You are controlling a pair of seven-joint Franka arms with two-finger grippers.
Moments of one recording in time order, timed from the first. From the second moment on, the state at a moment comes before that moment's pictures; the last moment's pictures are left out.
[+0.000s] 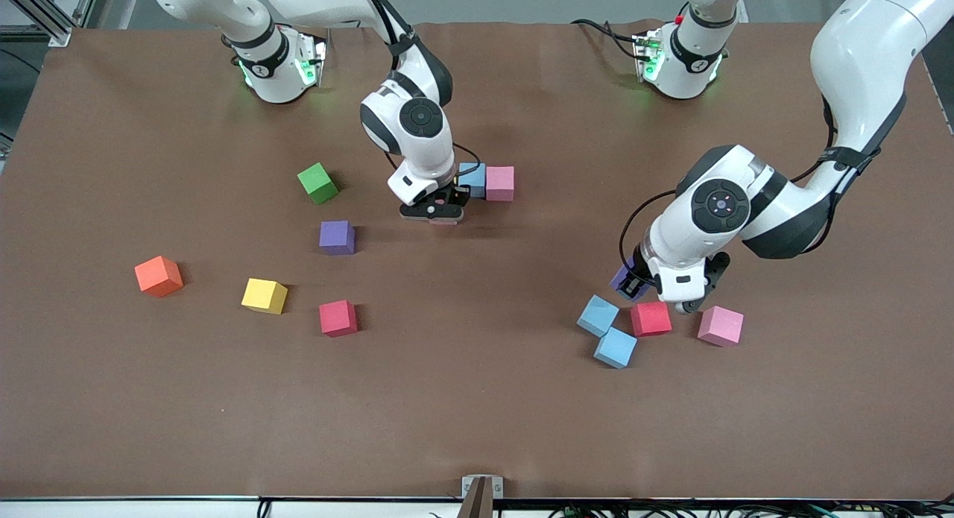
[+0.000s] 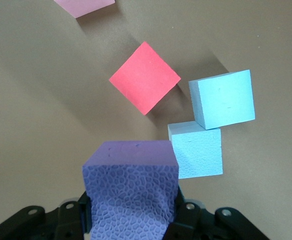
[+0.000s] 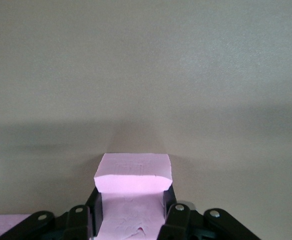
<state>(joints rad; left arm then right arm) 0.55 0.71 -1.10 -1.78 0.67 2.03 -1.65 0.84 0.45 -0.01 -2.04 0.01 2.48 0.86</state>
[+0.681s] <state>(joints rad) 0.55 0.71 -1.10 -1.78 0.67 2.03 -1.65 0.84 0.45 -0.01 -2.04 0.01 2.48 0.86</state>
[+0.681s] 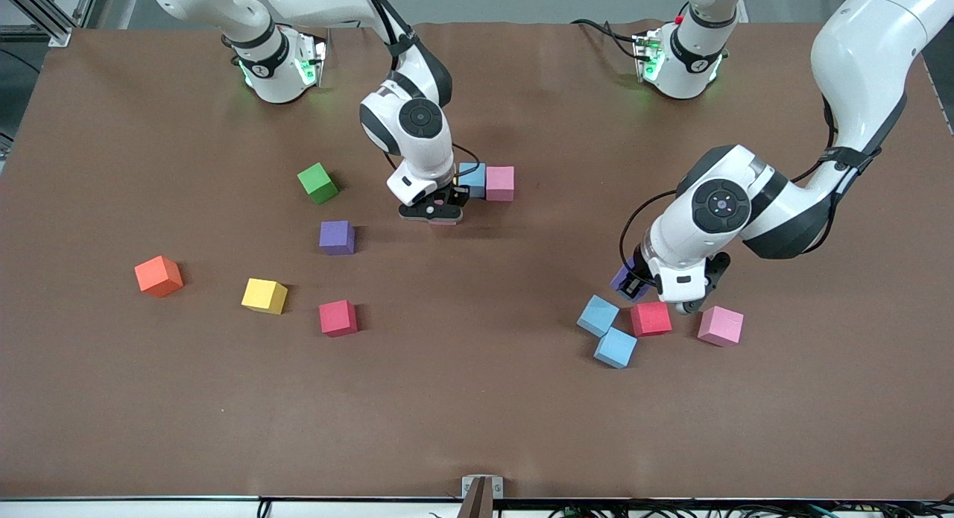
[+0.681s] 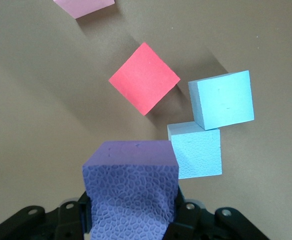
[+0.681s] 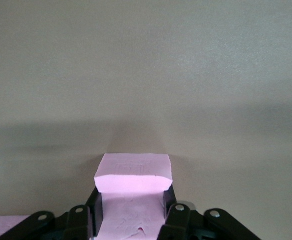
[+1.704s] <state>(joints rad) 0.55 0.71 -1.10 -1.77 0.67 2.03 -1.65 0.84 0.44 -0.02 -1.99 0.01 2.43 0.86</state>
